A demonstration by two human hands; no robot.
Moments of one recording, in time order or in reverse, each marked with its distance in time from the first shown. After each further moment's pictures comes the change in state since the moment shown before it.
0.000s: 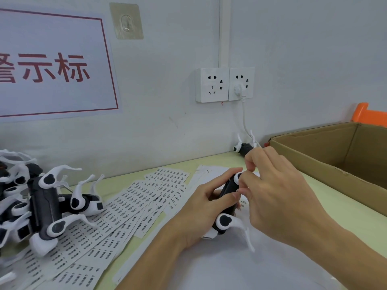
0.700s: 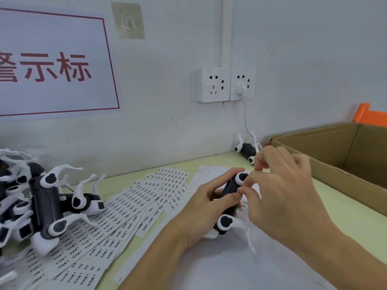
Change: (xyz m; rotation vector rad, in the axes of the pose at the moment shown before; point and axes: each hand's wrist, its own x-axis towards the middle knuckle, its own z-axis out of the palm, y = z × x) left_hand 0.000 0.001 0.002 -0.037 -0.002 0.000; right_hand -0.003 -0.006 0.002 0.093 0.101 0.217
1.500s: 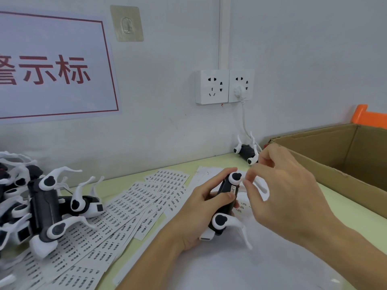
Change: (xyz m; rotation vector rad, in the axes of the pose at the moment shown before) left_hand 0.002 -0.004 -0.005 -0.133 0.019 -0.044; right_hand 0.003 0.012 -0.005 0.169 -0.099 0.070
